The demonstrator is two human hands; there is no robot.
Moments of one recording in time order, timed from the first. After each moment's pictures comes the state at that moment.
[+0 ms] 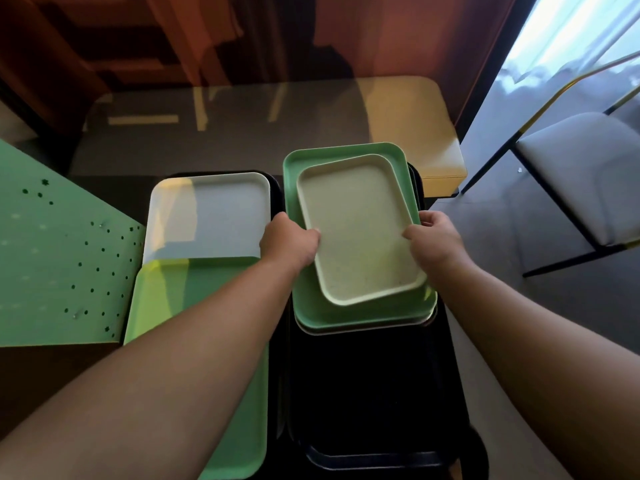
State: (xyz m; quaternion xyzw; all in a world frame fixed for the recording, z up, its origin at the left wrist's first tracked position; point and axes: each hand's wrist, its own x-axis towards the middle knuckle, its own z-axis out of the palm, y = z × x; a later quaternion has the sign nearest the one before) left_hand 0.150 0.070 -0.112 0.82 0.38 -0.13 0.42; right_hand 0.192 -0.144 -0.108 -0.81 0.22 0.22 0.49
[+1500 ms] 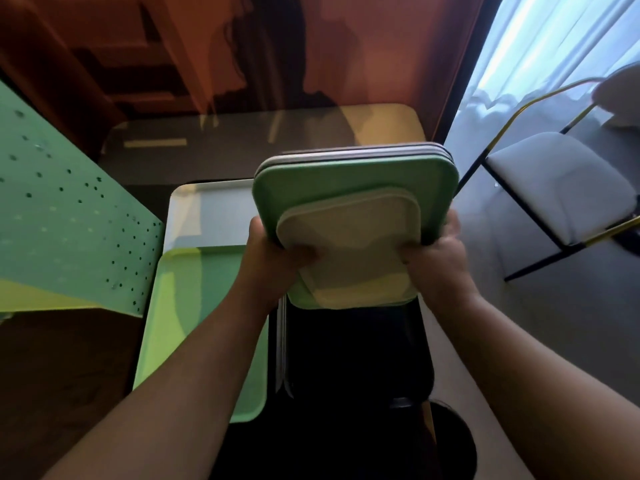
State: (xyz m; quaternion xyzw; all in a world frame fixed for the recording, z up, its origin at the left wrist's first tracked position) left_hand 0.047 0.057 -0.043 0.69 0.11 0.06 0.71; right_hand 0.086 -0.177 -0.022 -0.76 0.08 0.07 0.64
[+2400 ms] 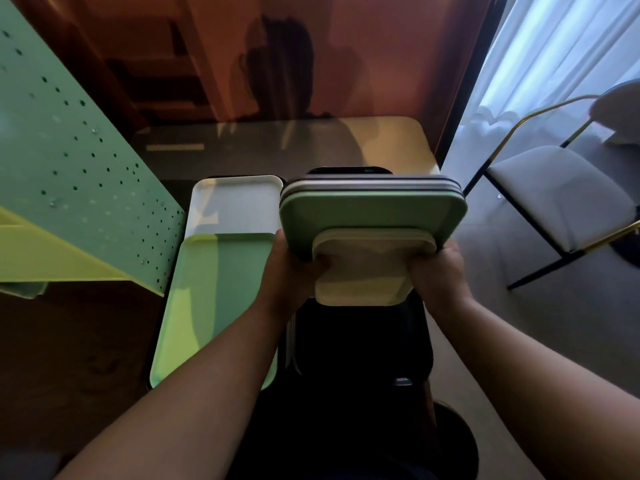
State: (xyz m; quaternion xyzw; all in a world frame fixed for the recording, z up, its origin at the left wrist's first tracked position) left_hand -0.004 0.040 -0.055 0.78 0.11 0.09 0.61; right_hand 0.051 -0.188 -0.049 -0.76 0.08 0.05 0.64
